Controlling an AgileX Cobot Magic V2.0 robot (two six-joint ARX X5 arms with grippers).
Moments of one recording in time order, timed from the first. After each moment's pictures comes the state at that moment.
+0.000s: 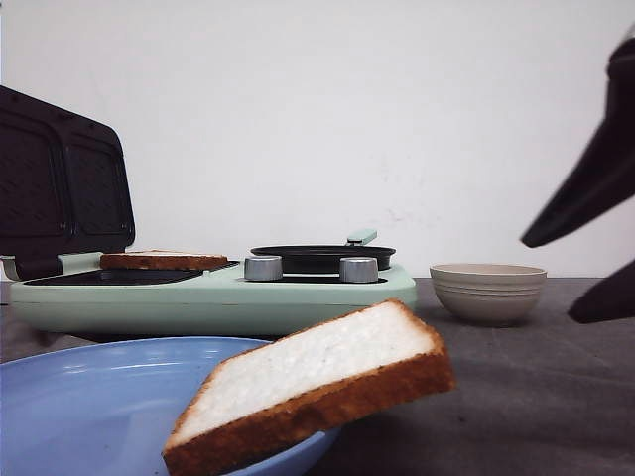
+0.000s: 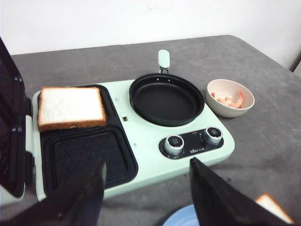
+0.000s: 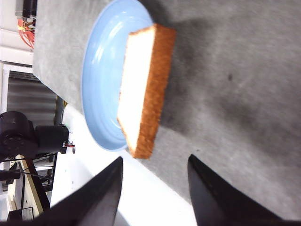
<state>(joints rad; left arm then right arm) -0.31 0.61 0.80 -0.53 0.21 -0.06 0.43 0.81 0.35 -0.35 -0.75 0.63</state>
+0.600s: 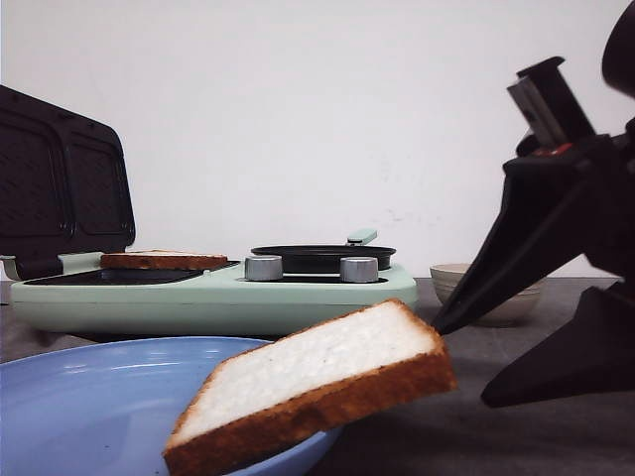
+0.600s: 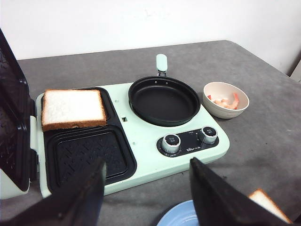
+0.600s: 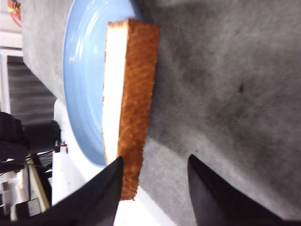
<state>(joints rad) -0.31 0.54 0.80 -0.57 0.21 -0.06 0.52 1.18 0.35 -0.02 -0.78 0.71</state>
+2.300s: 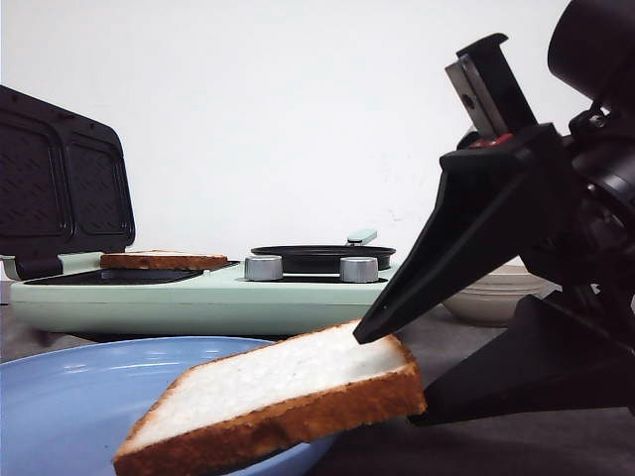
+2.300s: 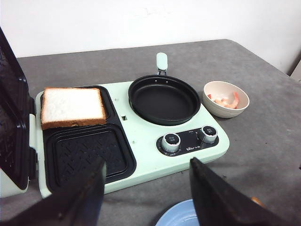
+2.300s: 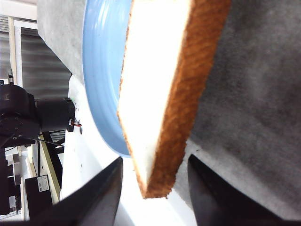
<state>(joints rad) -0.31 0.54 0.80 -0.57 0.21 -0.06 0.68 1.24 0.35 0.13 -0.76 0.81</state>
